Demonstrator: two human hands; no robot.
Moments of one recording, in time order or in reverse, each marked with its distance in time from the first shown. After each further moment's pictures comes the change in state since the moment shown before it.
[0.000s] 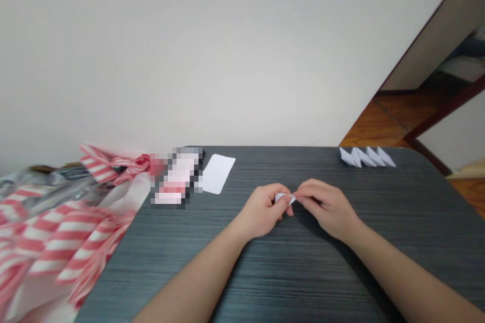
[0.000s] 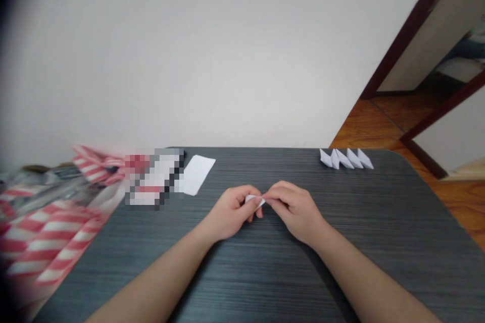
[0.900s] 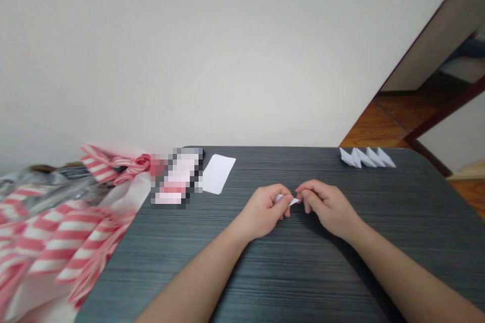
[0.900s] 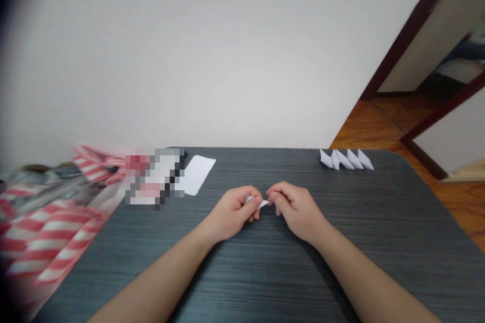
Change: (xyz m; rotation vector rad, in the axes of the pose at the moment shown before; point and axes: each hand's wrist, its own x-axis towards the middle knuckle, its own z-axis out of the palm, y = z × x) left_hand 0.000 0.000 0.001 0.021 -0.001 -0.004; right_hand -0.001 0.000 0.001 0.036 -0.045 0.311
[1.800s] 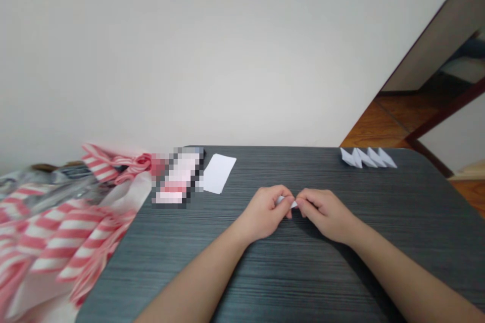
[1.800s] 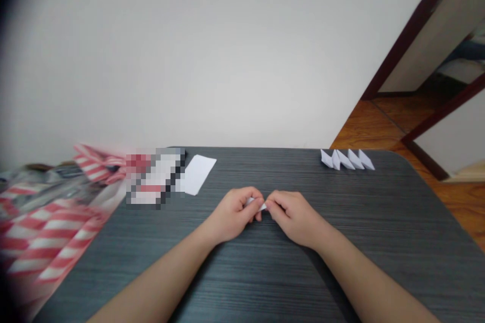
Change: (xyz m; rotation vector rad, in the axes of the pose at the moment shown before) left_hand 0.001 0.000 -0.001 0.105 -0.009 0.033; right_hand 0.000 -0.005 0.000 -0.120 -0.149 -0.164
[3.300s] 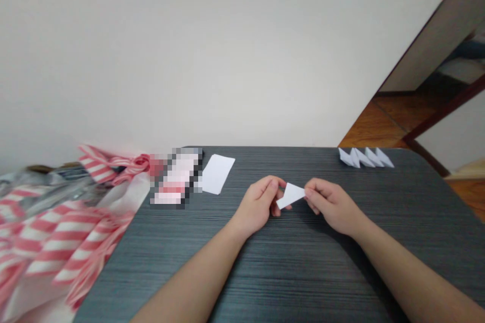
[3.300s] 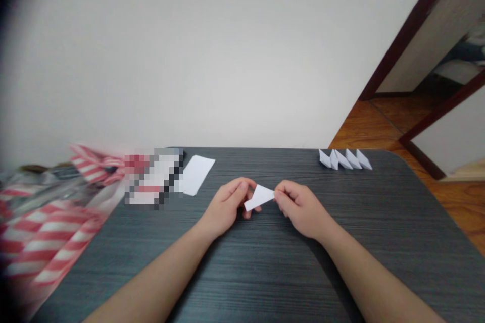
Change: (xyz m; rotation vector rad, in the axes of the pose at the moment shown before) left_hand 0.003 -0.003 0.001 -0.426 0.139 -0.076; right_hand -0.003 0.006 -0.011 0.293 0.076 0.227
